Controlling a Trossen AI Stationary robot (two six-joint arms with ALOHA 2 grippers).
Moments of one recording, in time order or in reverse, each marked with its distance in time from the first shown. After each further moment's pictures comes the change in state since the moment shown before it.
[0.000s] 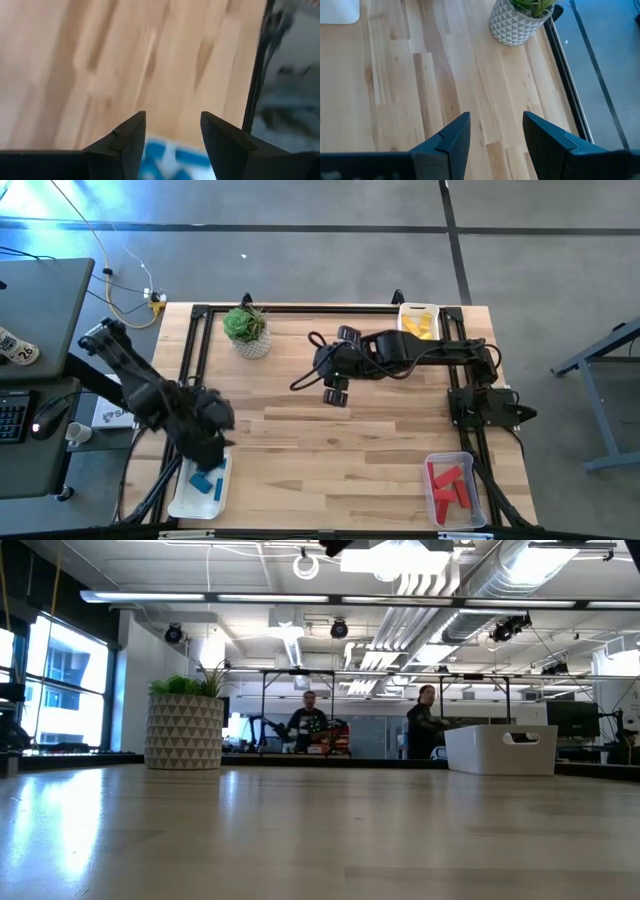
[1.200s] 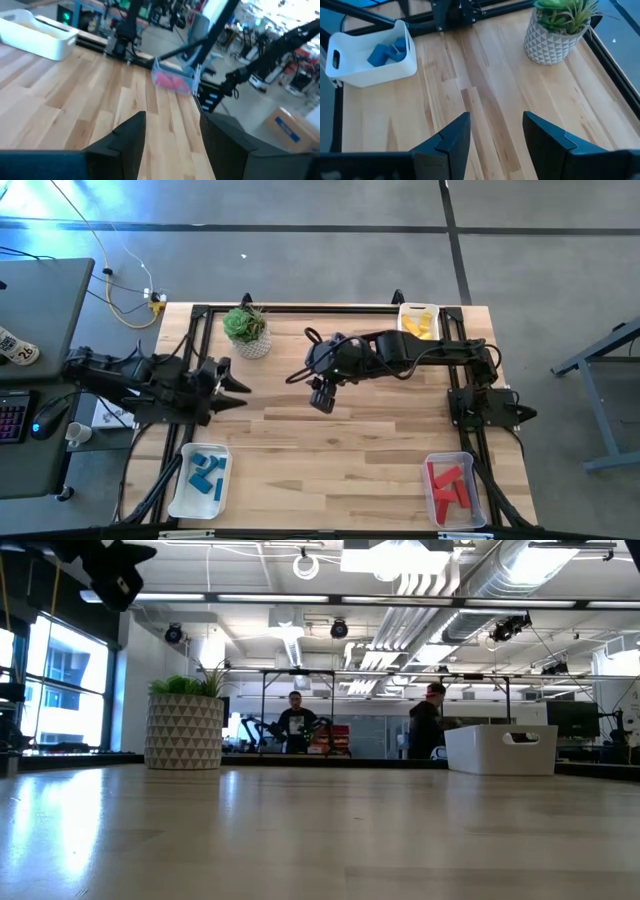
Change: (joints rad) left arm 0.579 -0.762 -0.726 0.977 0.239 0.624; right arm 0.001 0.000 0.000 0.163 -0.159 0.182
